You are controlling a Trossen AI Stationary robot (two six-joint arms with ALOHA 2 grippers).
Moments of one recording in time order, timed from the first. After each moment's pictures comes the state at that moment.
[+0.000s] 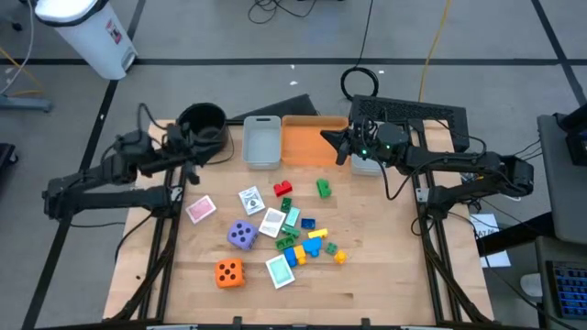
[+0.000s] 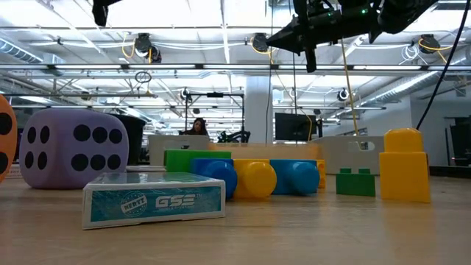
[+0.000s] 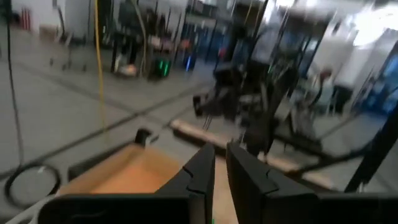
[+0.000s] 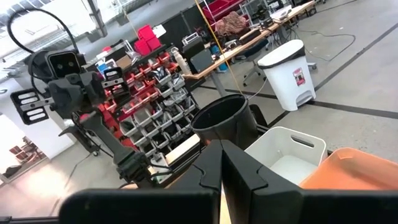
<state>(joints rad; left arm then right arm) 0.26 0.56 0.75 -0.18 -0.02 -0.25 -0.33 1.21 0.75 0.48 0.05 0.52</state>
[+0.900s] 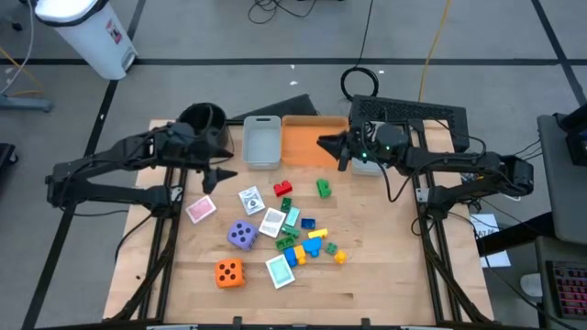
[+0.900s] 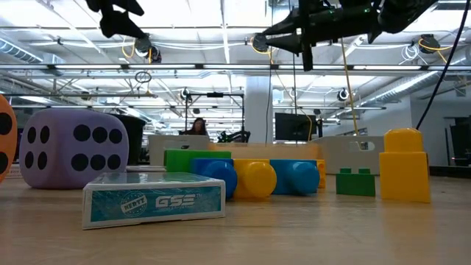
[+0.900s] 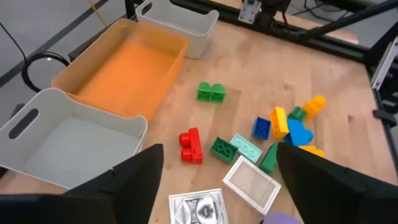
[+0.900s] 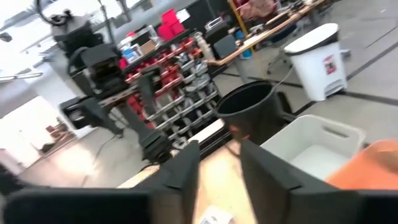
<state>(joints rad) 0.26 0.86 1.02 -0.74 0.08 -0.13 -0.31 1.21 0.75 0.48 -0.07 0.53</state>
